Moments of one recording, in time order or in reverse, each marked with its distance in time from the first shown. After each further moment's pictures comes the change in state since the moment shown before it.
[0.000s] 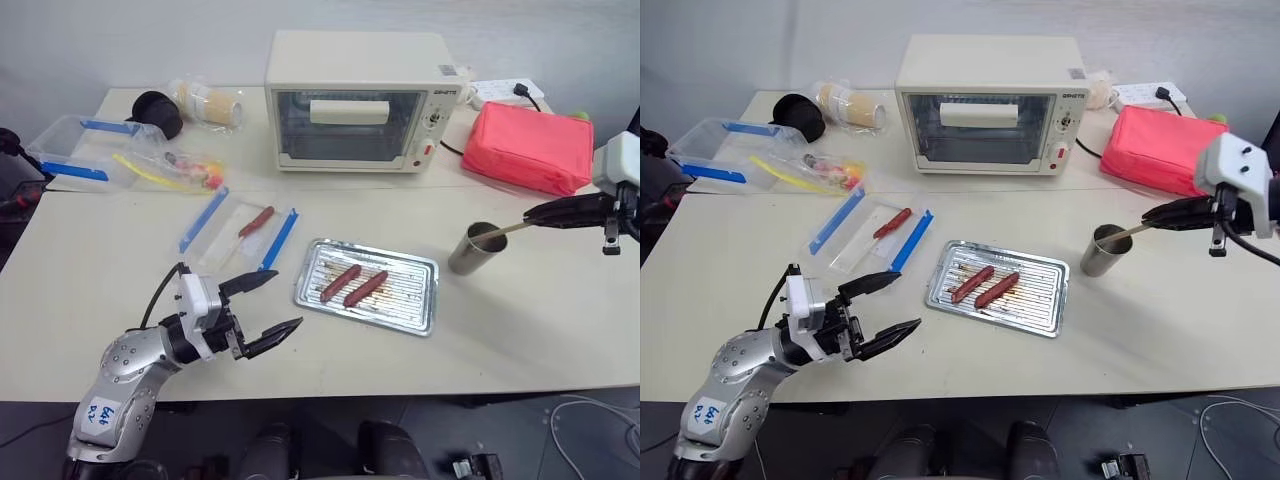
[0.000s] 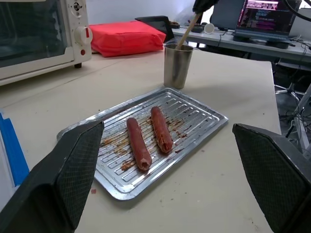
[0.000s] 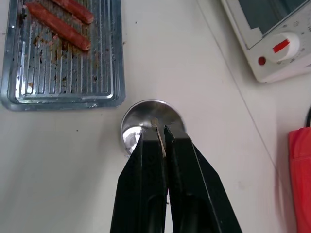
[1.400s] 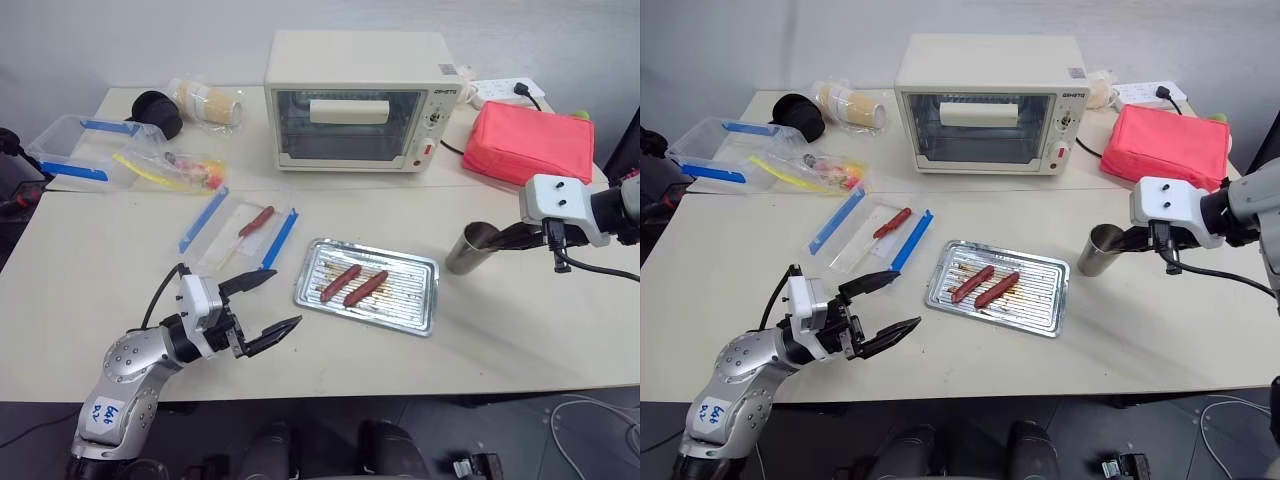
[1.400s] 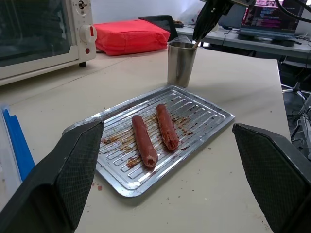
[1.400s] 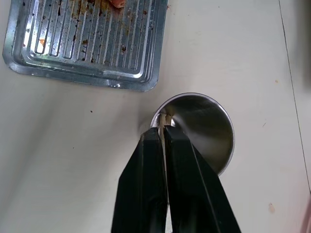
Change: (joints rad) left arm 0.003 -0.007 -0.003 0.033 0.019 -0.035 0.001; right arm -0.071 0.067 0.164 -0.043 -0.162 -0.074 0.008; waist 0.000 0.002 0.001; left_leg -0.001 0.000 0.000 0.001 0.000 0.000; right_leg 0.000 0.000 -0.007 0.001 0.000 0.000
